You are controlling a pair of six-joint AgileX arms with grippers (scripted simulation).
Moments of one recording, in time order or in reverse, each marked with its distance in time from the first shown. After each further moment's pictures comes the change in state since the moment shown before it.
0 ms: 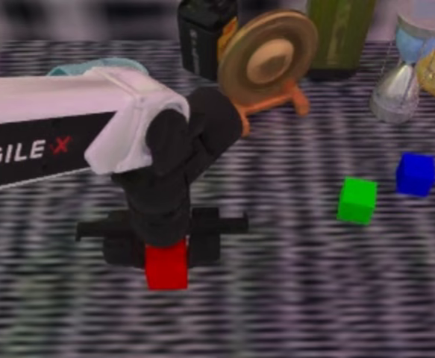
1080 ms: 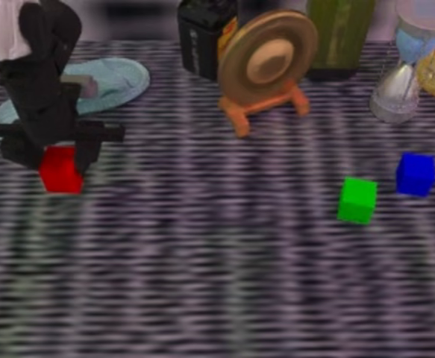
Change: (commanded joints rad) left arm 0.535 0.308 0.344 -0.037 0.021 0.620; right arm 0.000 0.000 0.000 0.000 0.000 0.000
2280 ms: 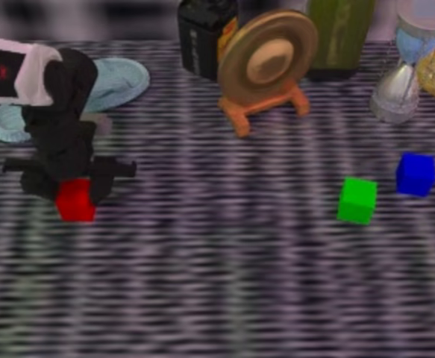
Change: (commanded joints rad) left arm -0.015 0.136 -0.134 0.244 0.005 -0.002; right arm 0.000 0.000 0.000 0.000 0.000 0.000
